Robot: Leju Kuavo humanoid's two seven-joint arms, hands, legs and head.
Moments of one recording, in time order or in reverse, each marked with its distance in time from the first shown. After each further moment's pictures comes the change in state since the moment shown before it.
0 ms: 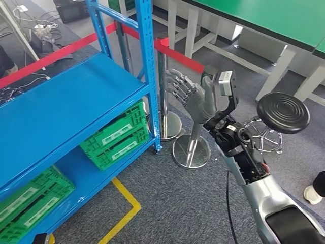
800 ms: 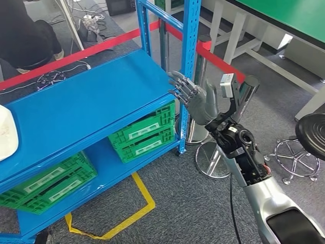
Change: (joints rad) left arm 0.001 -0.003 -0.004 0.000 -0.003 0.000 0.003; right arm 0.013 0.000 -0.010 0.008 0.012 0.005 -0.006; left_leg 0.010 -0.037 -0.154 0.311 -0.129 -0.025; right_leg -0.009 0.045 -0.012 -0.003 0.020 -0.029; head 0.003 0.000
